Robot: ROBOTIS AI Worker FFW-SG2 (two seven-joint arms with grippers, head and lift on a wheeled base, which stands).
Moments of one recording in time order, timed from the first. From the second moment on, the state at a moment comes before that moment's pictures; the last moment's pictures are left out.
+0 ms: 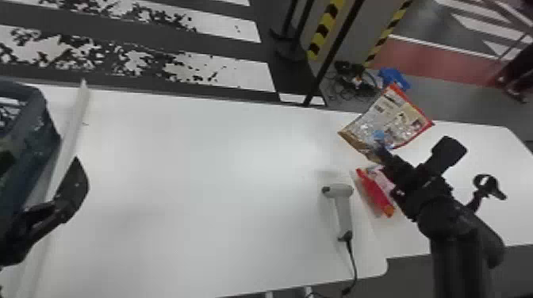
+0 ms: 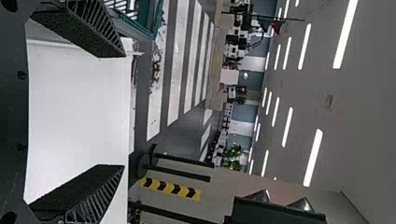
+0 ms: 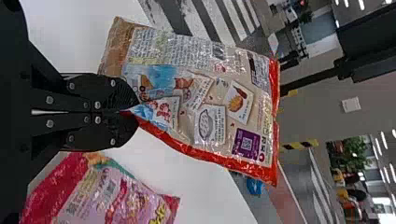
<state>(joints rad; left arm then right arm) 0.58 0.04 0.02 -2.12 0.15 0.08 -0.23 0.00 -0.30 -0.52 -1.49 -0.55 0.54 -0.05</state>
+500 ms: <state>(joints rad) 0.59 0.04 0.01 -2.15 0.15 0.08 -0.23 -0.12 -0.36 -0.37 -1.20 -0.38 0.45 -0.26</state>
